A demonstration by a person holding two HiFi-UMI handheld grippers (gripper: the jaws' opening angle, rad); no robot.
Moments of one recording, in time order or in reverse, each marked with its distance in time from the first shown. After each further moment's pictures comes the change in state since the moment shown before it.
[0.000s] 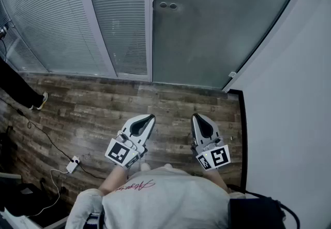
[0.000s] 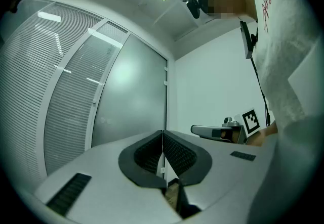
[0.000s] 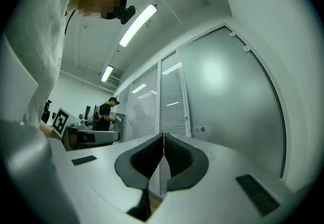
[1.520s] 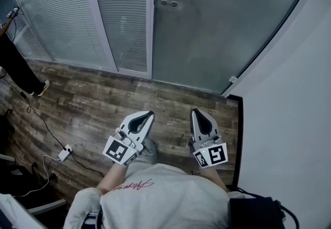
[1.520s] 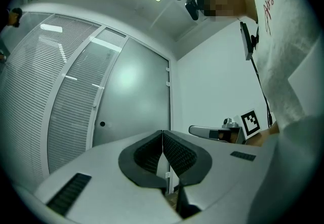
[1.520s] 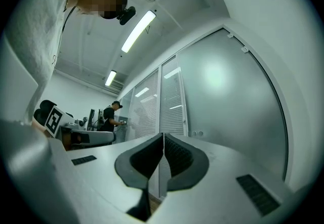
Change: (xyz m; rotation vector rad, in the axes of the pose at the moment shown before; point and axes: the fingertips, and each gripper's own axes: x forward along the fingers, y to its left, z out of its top) left arm 0.039 -0.042 -0.004 0.038 -0.024 0.086; right arm -0.017 -0.054 0.012 -0.004 -0.040 0.050
